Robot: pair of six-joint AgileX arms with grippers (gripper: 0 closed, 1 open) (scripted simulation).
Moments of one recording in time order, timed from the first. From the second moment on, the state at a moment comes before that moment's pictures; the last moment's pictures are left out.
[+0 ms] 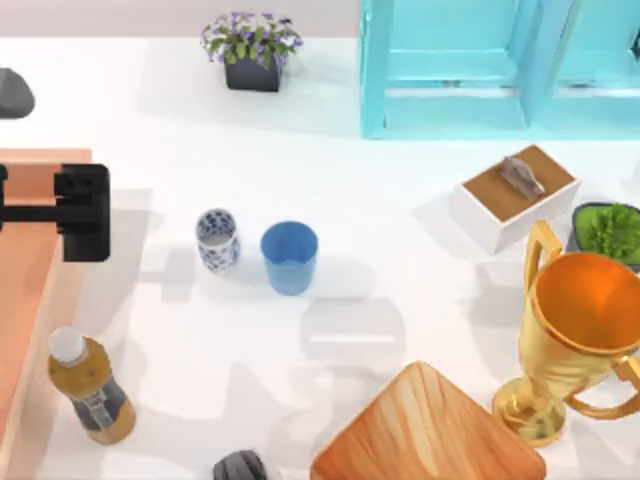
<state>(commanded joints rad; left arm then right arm) -0.24 1.03 0.89 -0.71 -0.01 -0.15 0.00 0.00 0.00 0.00 0.00 0.00</state>
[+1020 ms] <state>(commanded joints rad) -0.46 2.22 2.09 -1.44 0.00 -0.43 0.00 0.00 0.00 0.00 0.00 0.00</state>
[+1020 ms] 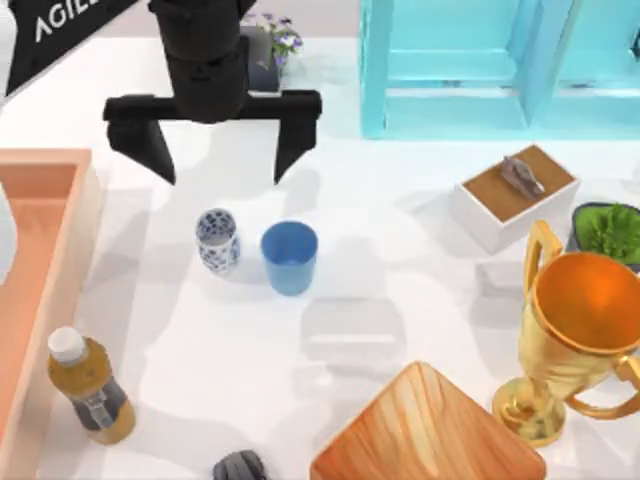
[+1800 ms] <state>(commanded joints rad) -0.46 2.24 1.90 -1.22 0.00 -0.43 0.00 0.00 0.00 0.00 0.00 0.00</state>
